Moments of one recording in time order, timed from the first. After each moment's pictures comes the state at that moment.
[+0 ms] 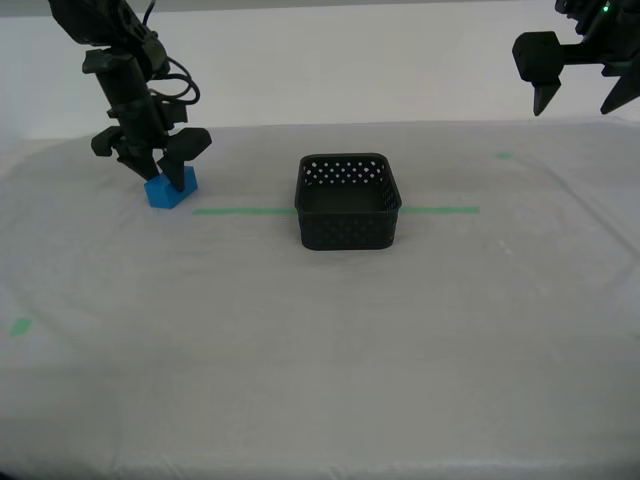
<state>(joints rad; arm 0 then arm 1) 0.10 1.69 1.18 -0.55 0.08 0.12 -0.05 2.31 1.68 -0.73 0.09 0.26</state>
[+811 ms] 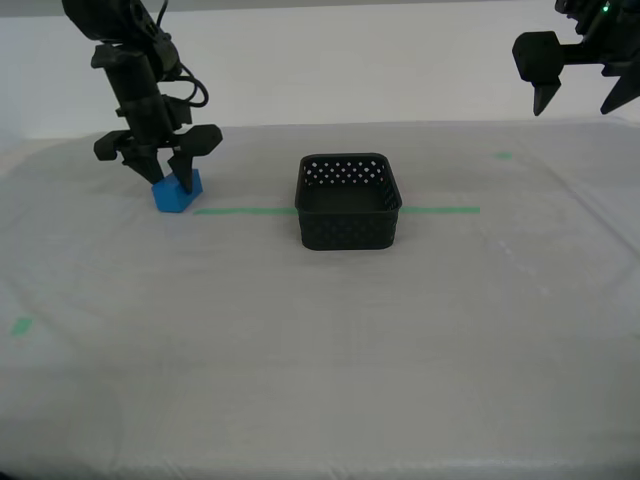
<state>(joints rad) 0.10 1.69 1.18 -0.55 0.08 0.12 -0.09 2.30 1.68 -0.81 0.09 0.08</state>
